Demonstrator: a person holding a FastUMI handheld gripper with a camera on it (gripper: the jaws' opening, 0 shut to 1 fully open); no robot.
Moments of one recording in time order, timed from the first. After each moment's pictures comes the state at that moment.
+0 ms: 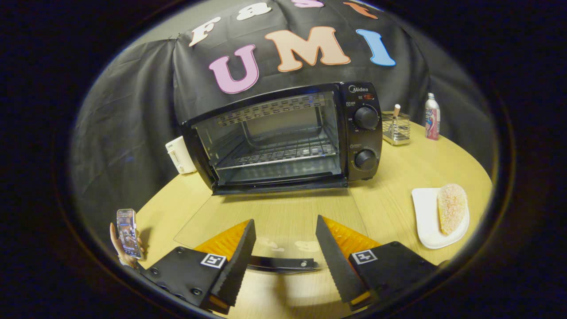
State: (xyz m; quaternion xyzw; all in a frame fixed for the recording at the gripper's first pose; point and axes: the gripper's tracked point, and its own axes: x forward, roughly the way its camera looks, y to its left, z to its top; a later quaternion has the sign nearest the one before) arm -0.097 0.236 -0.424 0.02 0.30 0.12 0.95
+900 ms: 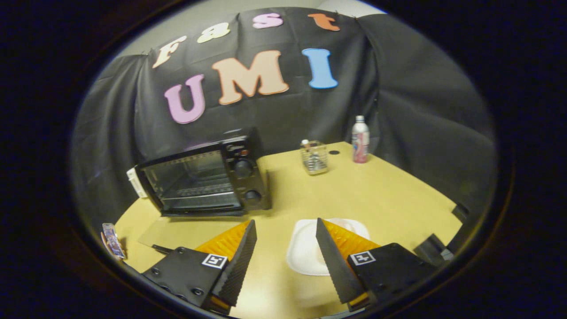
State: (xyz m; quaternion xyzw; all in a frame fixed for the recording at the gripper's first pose) arm -0.104 0.008 -0.331 0.00 0.23 -0.06 0.97
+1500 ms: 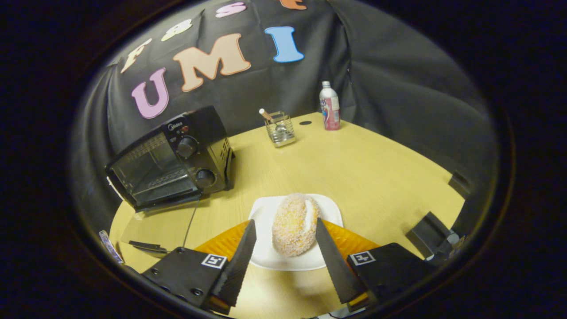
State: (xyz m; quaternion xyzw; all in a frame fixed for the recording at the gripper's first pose) arm -0.102 -0.022 -0.401 0.05 0.32 -0.10 0.94
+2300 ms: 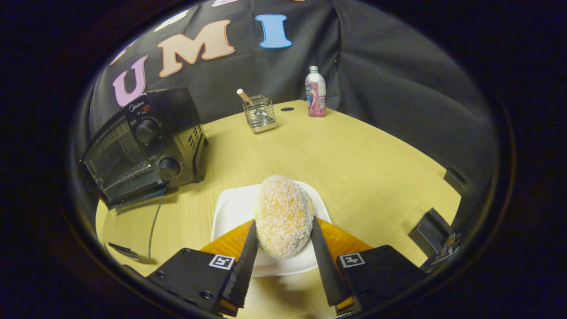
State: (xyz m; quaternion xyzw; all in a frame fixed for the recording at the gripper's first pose) arm -0.087 -0.044 -0.428 0.04 0.34 -0.16 0.93
